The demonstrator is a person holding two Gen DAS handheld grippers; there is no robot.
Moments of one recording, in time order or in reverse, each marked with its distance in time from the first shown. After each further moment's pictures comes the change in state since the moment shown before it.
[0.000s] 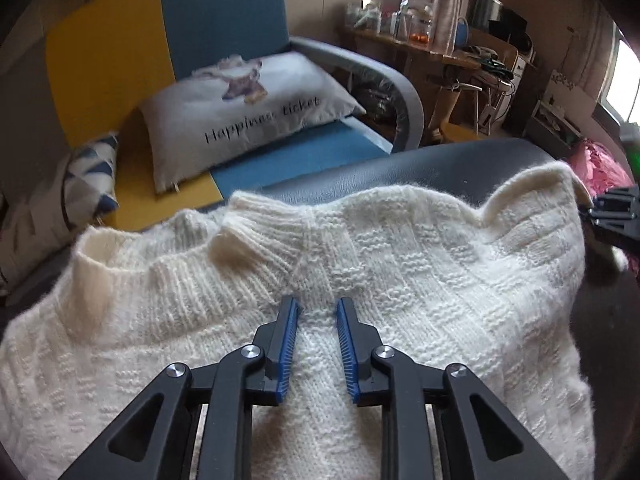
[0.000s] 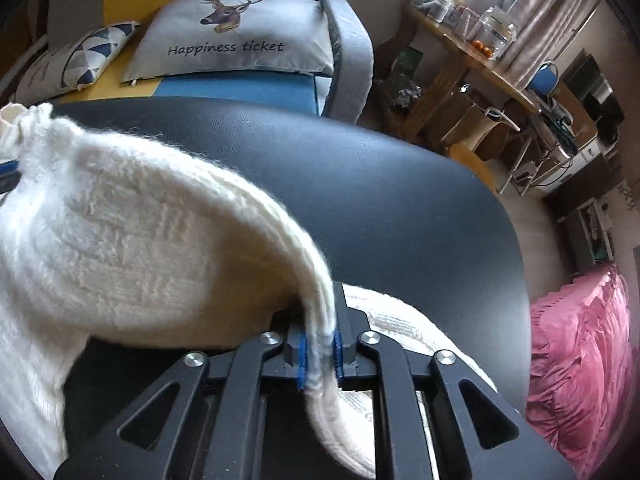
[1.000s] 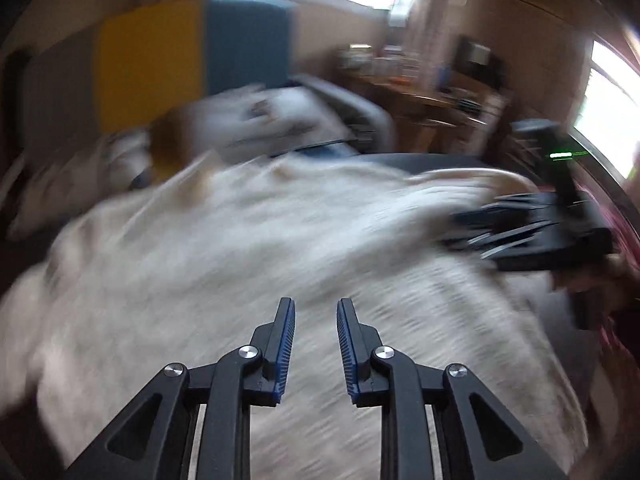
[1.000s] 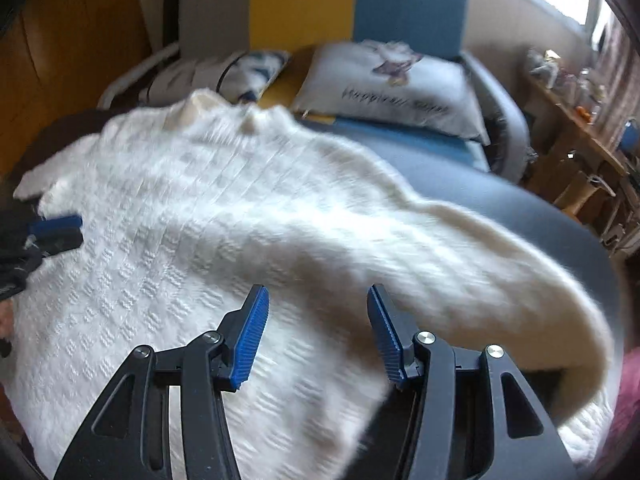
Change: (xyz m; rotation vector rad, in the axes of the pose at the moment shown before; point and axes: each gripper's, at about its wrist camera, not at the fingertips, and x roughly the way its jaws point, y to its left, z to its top) left arm -0.125 0.028 -0.112 0.002 -0.125 -0.134; right arm -0.068 0.176 -0.021 -0.163 -0.143 0.361
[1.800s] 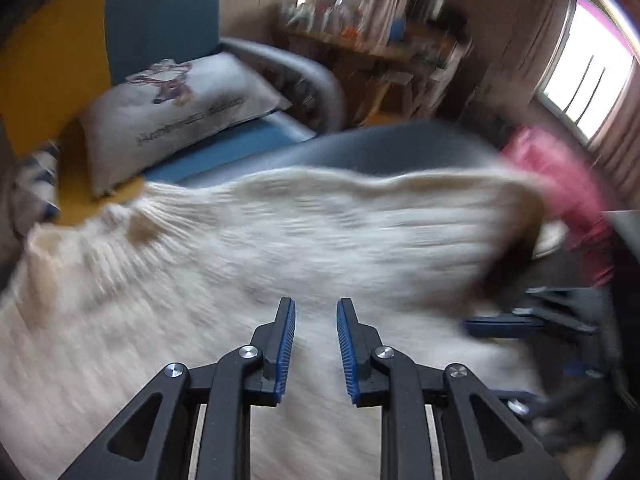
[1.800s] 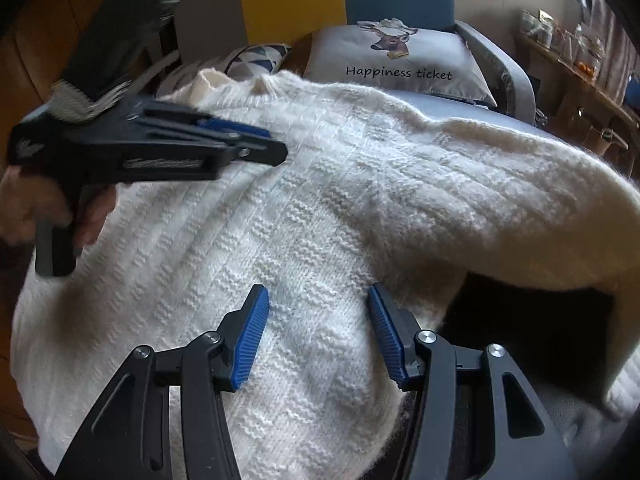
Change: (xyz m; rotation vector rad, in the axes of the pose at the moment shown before) left arm 0.112 -0.039 0.063 0.074 0.155 -0.156; right arm -0.016 -0.012 -0.056 0.136 -0.046 0.111
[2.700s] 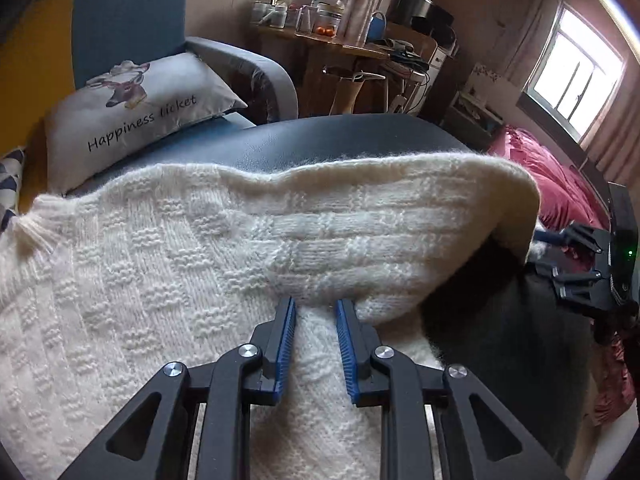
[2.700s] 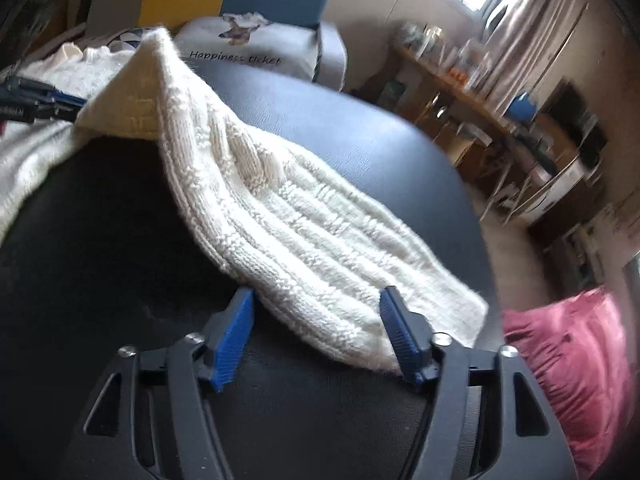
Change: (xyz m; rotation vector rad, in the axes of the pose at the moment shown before) left arm 0.070 -0.065 0.029 -0.008 -0.001 -0.032; right arm -0.084 -0.205 -0.071 -0.106 0.031 -0.501
